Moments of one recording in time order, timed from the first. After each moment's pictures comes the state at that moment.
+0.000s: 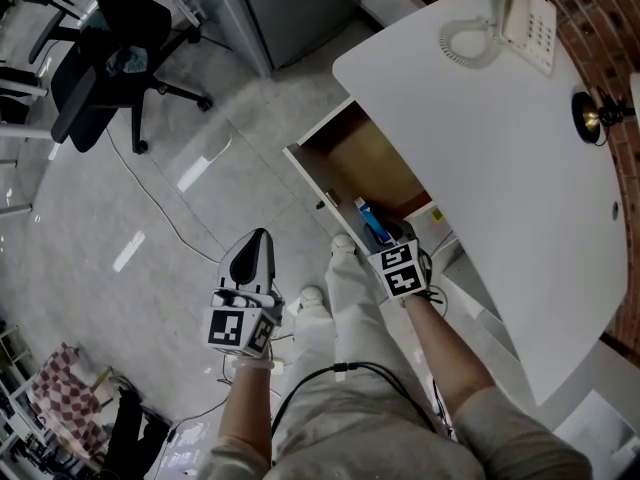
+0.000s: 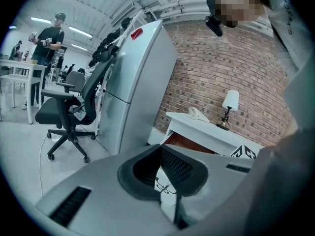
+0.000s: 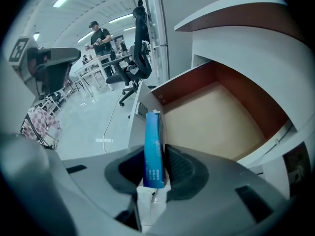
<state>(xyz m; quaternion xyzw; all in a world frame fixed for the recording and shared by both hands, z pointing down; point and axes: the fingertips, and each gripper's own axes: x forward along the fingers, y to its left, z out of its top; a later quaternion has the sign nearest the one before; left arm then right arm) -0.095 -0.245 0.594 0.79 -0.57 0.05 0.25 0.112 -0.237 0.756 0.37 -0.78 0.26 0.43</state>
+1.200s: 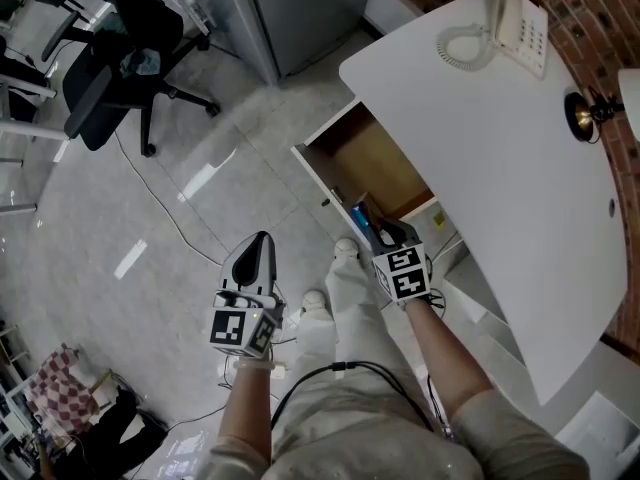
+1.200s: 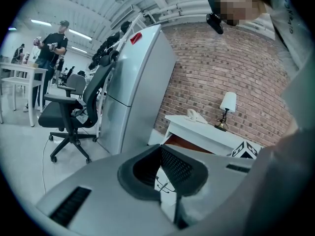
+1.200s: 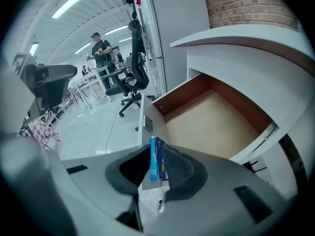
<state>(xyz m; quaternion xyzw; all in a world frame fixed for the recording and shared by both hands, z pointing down) -0.106 -0.225 0.574 0.79 -0.57 0.05 0.24 0.104 -0.230 0.726 0.40 -0.79 0.27 0.38</state>
